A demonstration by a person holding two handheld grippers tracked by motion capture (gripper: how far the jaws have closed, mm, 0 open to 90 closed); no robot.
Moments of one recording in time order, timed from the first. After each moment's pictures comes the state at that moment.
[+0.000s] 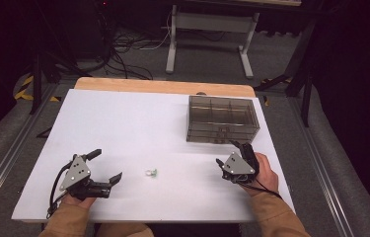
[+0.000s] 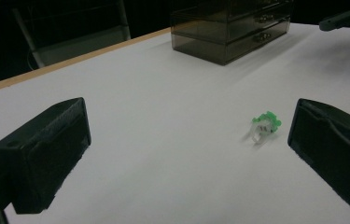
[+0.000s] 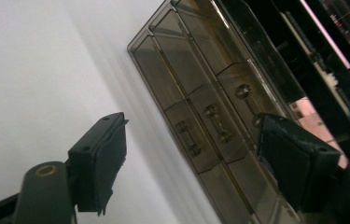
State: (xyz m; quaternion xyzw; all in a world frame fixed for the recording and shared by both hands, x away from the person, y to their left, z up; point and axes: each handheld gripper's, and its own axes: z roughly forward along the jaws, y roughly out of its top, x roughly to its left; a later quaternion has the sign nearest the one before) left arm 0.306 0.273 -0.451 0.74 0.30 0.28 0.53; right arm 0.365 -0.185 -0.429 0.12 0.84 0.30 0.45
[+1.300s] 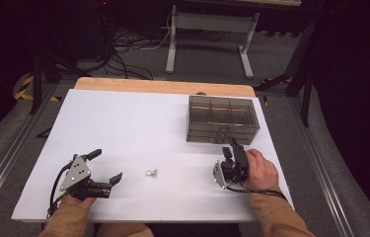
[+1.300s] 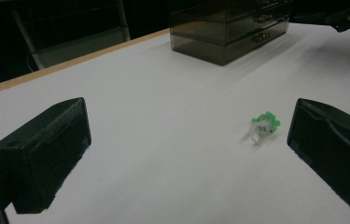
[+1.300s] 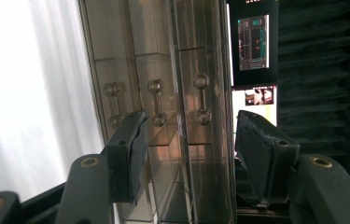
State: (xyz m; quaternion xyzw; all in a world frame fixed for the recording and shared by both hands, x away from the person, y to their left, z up) left arm 0.306 0.272 -0.451 0.74 0.30 0.28 0.53; right arm 0.369 -0.165 -0.456 -0.01 0.76 0.07 0.64
